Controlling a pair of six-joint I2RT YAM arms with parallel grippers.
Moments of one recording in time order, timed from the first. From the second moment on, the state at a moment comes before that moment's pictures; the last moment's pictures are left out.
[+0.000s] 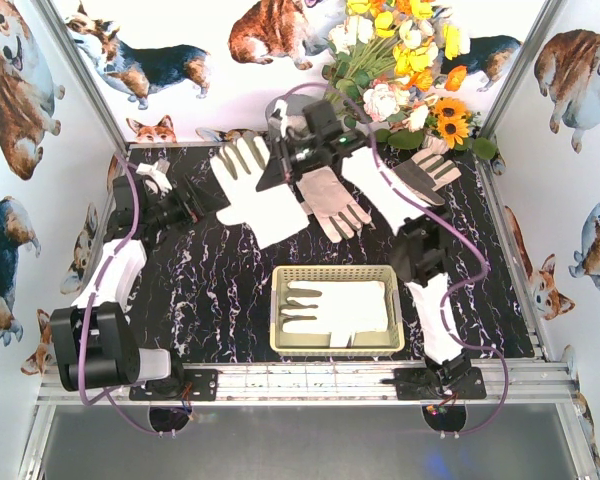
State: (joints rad) left arm 0.15 1.33 0.88 -0.10 0.79 -0.61; right arm 0.53 2.26 2.26 -0.66 -0.96 0.42
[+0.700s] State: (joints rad) left arm -0.09 1.33 0.88 0.55 0.98 -1.16; right arm 0.49 2.05 2.13 -0.73 -1.08 0.36
